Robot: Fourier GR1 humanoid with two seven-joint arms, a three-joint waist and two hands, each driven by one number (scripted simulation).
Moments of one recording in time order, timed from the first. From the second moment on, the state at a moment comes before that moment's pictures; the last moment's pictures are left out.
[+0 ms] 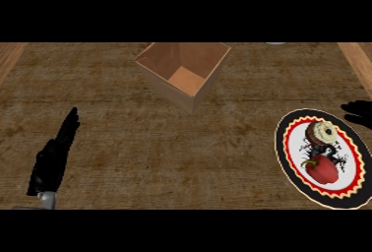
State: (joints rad) left arm 0.02 0.39 -0.16 -1.53 0.02 0.26 0.07; right arm -0.07 -1.03 0.06 -1.57 0.38 0.29 -0.66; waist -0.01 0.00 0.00
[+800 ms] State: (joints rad) left arm 0.00 0.36 -0.11 -1.54 -0.02 0.21 0.10; right arm 0.10 -0.89 0.11 -1.77 0.72 0.29 -0.40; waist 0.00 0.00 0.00
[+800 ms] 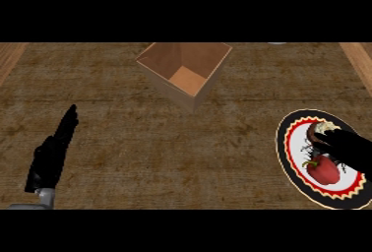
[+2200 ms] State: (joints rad) left arm 0.02 0.24 -0.01 -1.53 -0.14 0.11 0.06; right arm 0.06 -0.60 0.03 -1.58 1.06 0.28 -0.53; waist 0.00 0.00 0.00
